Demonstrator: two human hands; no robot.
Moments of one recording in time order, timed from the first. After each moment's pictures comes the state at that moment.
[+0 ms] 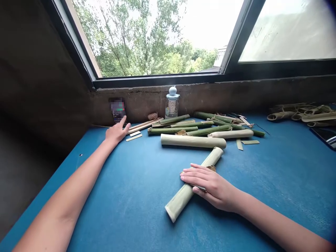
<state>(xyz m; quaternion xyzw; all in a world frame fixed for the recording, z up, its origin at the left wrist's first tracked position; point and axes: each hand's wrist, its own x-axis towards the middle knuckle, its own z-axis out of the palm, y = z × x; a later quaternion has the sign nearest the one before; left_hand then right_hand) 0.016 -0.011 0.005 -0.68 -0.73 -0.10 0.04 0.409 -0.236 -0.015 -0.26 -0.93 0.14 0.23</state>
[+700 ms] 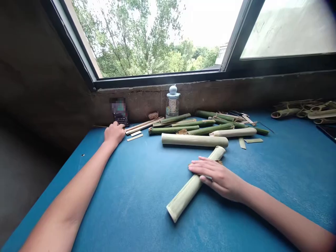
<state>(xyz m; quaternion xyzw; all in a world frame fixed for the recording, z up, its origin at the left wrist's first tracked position) 0.009 -0.019 0.002 -0.68 -0.72 -0.05 0.14 0.438 -0.214 -0.020 -0.31 -0.91 0.14 0.23</state>
